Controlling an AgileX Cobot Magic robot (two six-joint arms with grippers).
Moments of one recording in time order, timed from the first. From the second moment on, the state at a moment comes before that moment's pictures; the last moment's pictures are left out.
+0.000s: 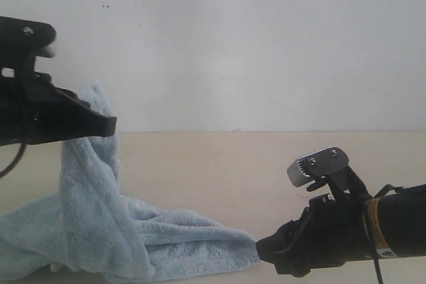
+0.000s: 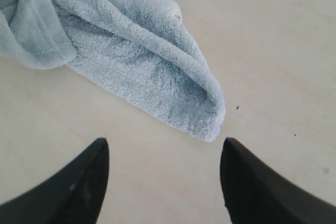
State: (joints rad) left arm -0.52 1.33 -0.84 -1.74 -0.30 1.70; right arm 0.35 1.60 -0.64 -1.41 -0.47 1.27
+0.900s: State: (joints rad) left arm -0.52 0.78 -0.63 -1.74 -0.67 1.78; right arm 0.37 1.84 -0.88 -1.74 -0.42 1.52
